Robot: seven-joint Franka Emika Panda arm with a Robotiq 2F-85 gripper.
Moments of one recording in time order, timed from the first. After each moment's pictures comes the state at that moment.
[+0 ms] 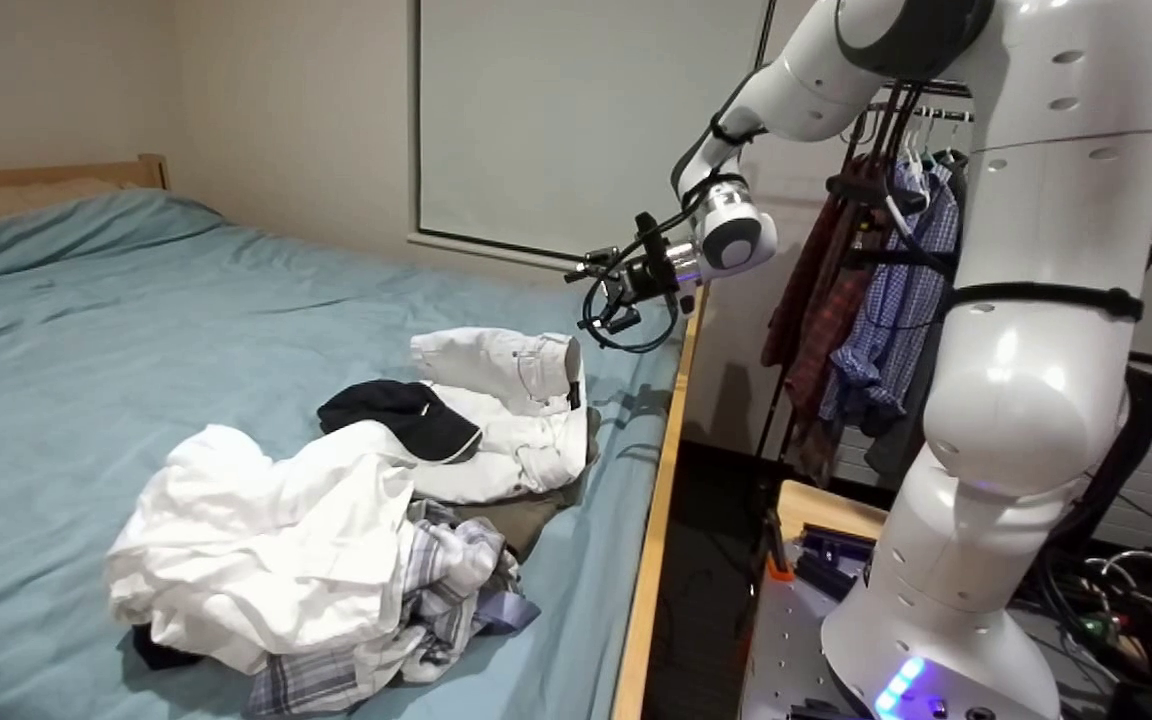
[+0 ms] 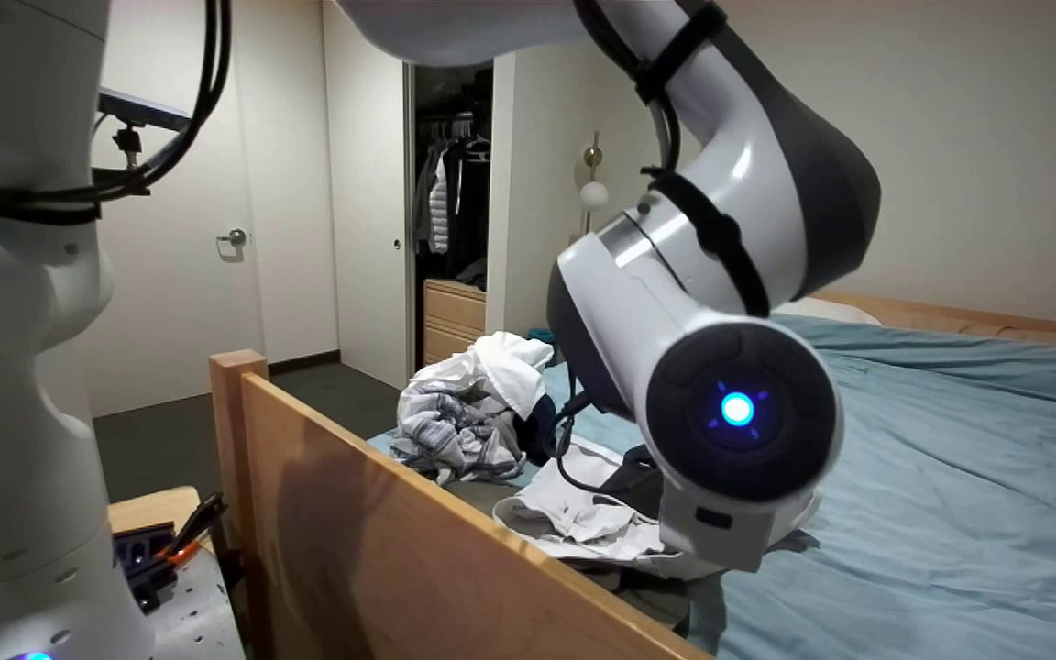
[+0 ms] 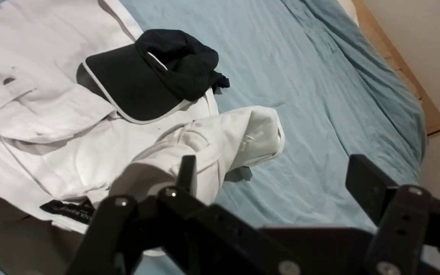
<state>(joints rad) -0.39 0.25 -0.42 -2.23 1.58 2.05 0.00</state>
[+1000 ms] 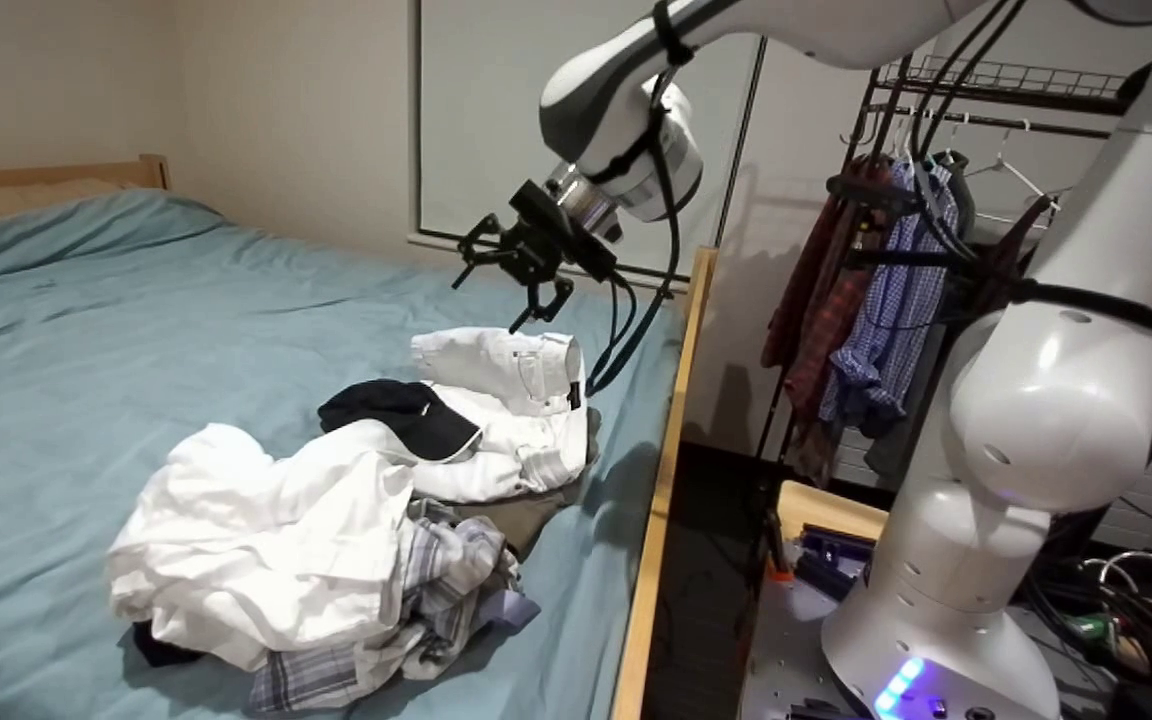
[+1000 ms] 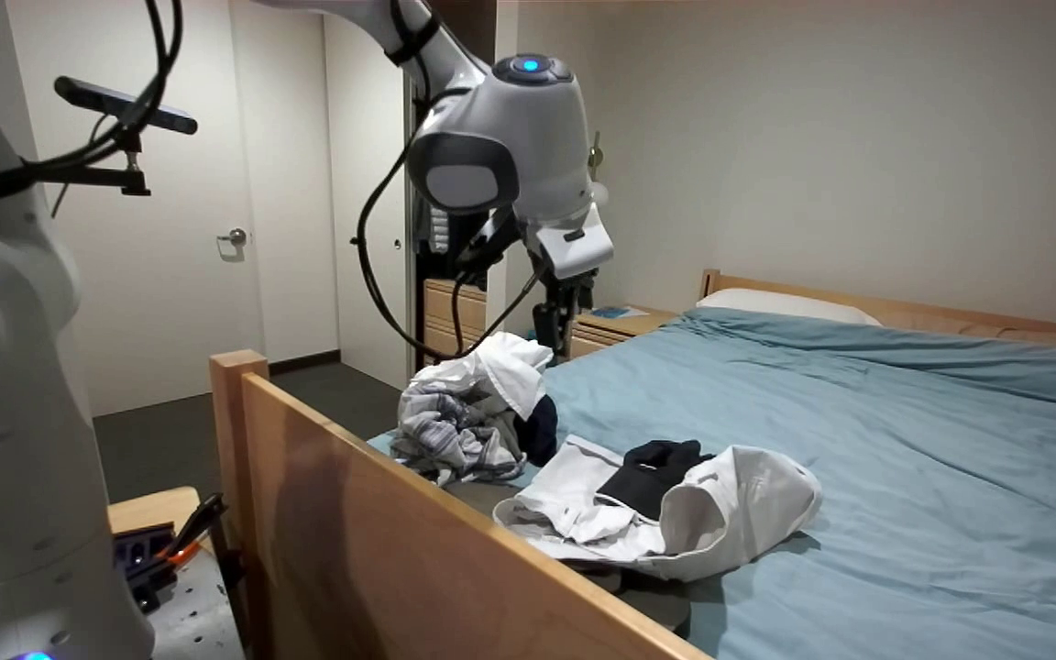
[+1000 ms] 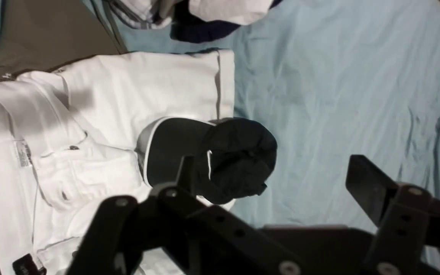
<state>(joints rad) -0.12 -0.16 -0.01 -2.46 0.84 2.69 0.35</state>
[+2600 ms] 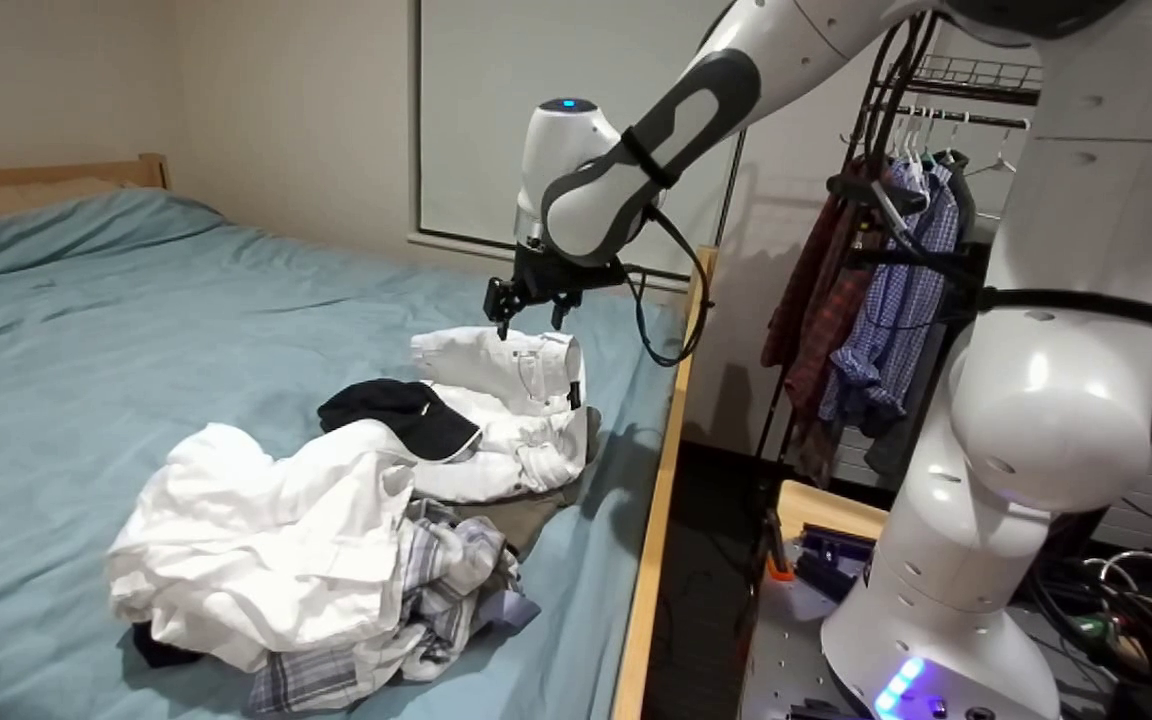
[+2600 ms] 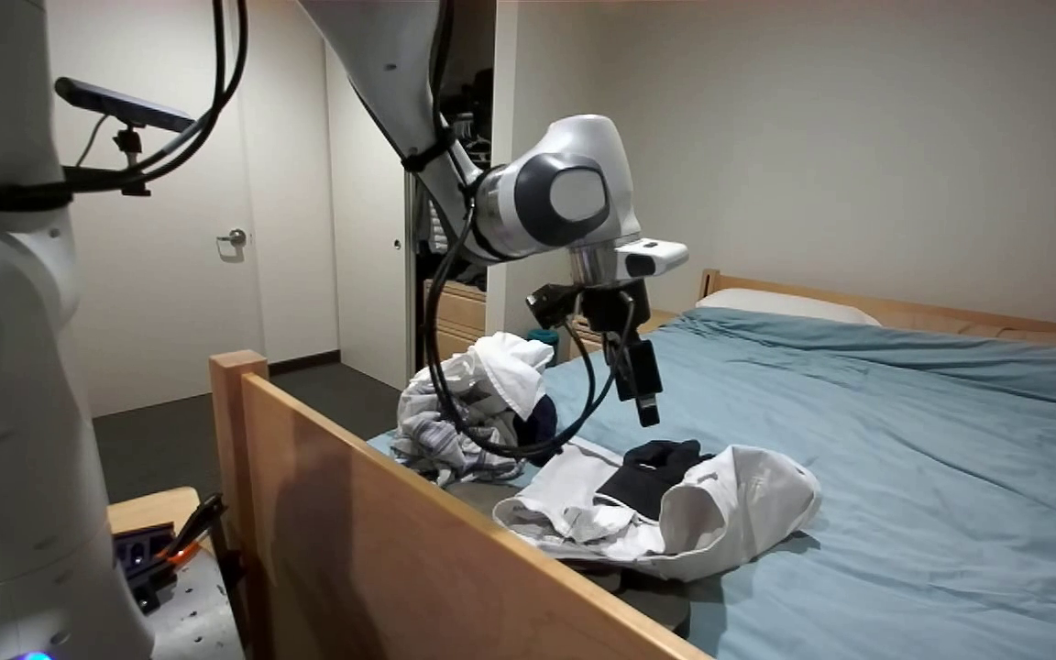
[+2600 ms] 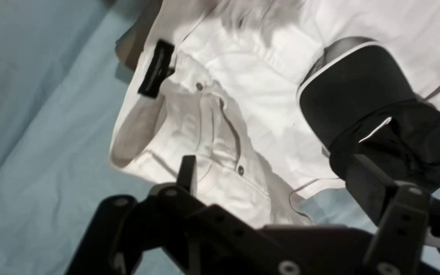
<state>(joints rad) -0.11 0.09 -0.16 -2.29 -0.33 2.61 0.62</state>
